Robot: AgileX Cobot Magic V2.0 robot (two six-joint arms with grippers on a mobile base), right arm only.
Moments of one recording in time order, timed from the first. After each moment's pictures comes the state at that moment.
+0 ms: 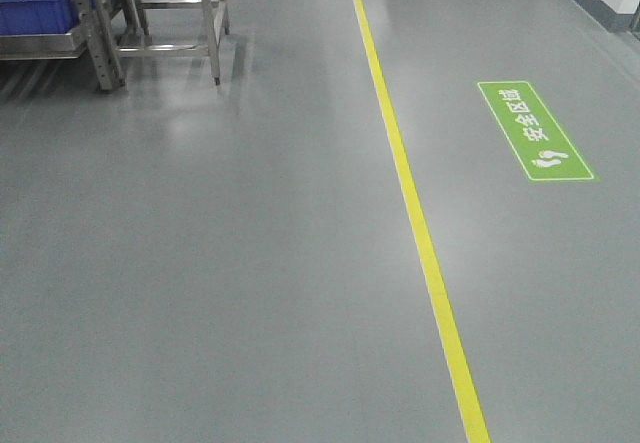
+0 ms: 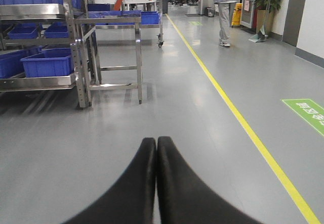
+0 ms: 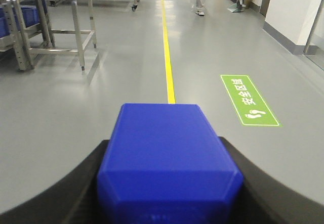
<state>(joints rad) 0.01 0.06 -0.39 -0.07 0.64 0.00</state>
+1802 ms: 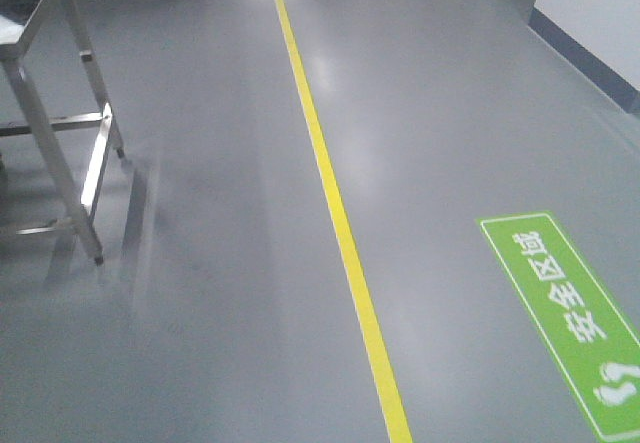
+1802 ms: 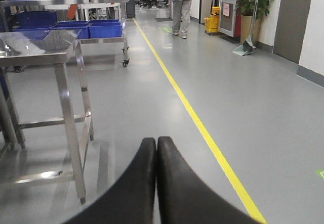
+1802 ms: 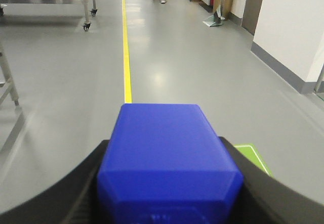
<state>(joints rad) 0.01 0.06 -0.39 -0.07 0.64 0.00</state>
